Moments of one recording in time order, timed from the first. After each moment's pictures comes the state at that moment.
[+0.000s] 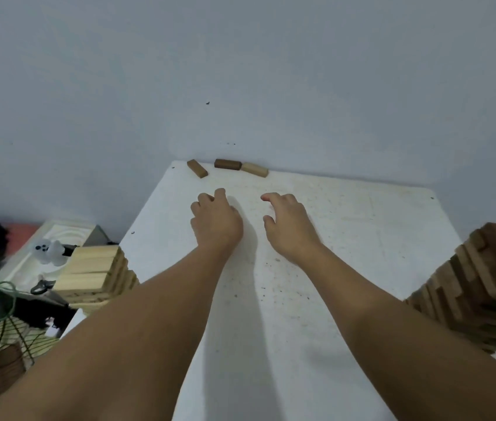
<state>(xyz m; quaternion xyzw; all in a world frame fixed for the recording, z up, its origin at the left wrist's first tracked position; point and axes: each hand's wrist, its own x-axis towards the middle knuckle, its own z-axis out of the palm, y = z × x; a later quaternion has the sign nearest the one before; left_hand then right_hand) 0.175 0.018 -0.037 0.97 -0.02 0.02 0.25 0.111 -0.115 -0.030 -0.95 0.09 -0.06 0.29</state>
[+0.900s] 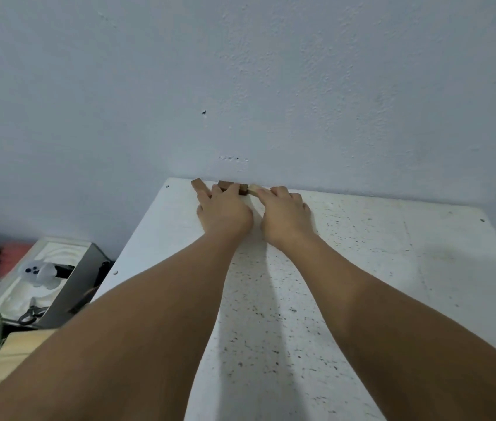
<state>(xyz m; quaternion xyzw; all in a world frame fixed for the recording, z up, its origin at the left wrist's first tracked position) 0.276 -0.018 -0.039 0.97 -0.03 -0.03 0.22 0.228 -0.124 -0.043 -0.98 0.12 -0.01 0.17</state>
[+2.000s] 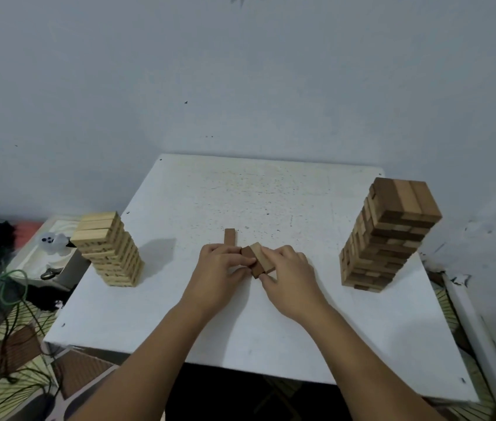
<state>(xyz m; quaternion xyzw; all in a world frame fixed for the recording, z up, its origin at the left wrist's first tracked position) 0.001 0.058 -0.058 0.89 -0.27 -0.04 0.36 -0.075 -0.113 -0.047 -0.95 0.09 -0.02 0.29</state>
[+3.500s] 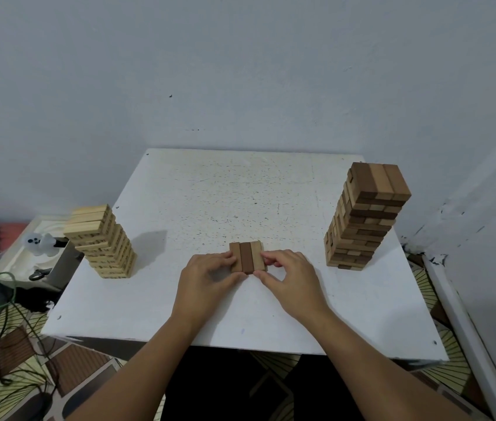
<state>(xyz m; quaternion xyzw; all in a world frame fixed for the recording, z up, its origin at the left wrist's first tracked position) -0.039 0.075 -0.065 0.88 -0.18 -0.01 0.45 -0.113 -0.120 -0.073 -0.90 0.12 -0.14 0.40</state>
